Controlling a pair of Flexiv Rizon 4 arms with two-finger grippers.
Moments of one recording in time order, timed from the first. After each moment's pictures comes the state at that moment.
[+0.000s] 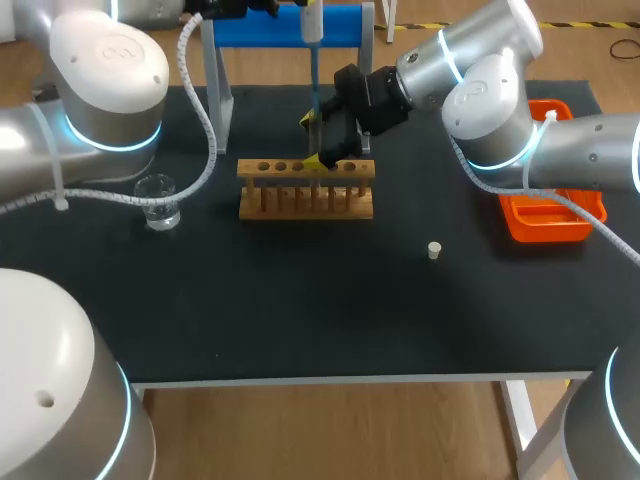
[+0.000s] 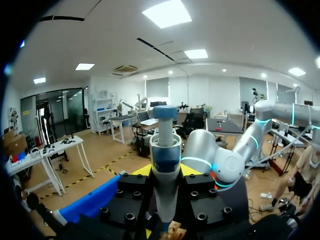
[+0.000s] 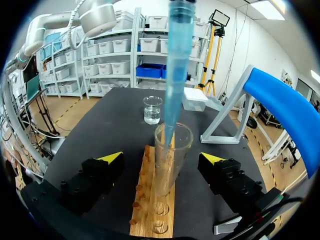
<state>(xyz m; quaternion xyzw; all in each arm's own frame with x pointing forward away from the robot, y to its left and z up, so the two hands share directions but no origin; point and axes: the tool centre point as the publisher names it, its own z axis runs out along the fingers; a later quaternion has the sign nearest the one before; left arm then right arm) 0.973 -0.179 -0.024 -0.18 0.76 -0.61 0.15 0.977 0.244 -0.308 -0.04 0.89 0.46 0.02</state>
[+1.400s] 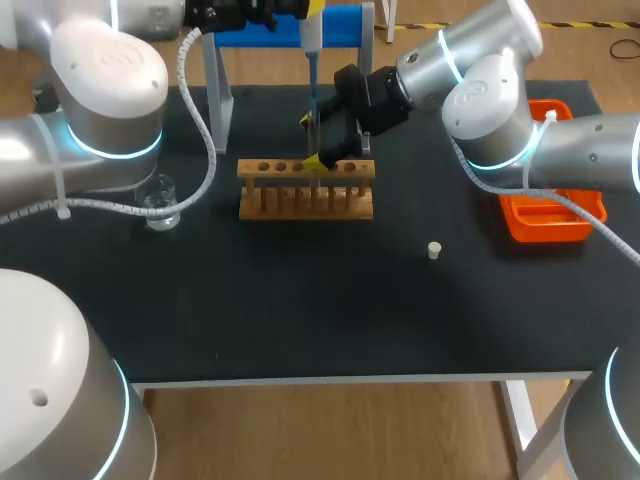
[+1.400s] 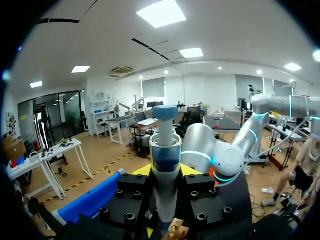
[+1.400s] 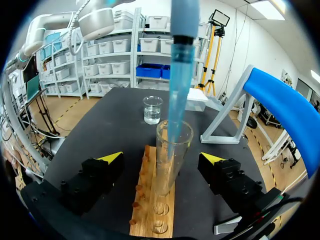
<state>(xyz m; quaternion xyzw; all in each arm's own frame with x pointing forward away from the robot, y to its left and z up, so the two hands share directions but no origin) 0.971 -0.178 -0.039 -0.16 0.76 -0.60 0.16 0.977 0.244 -0.308 -0.04 0.89 0.46 0.02</state>
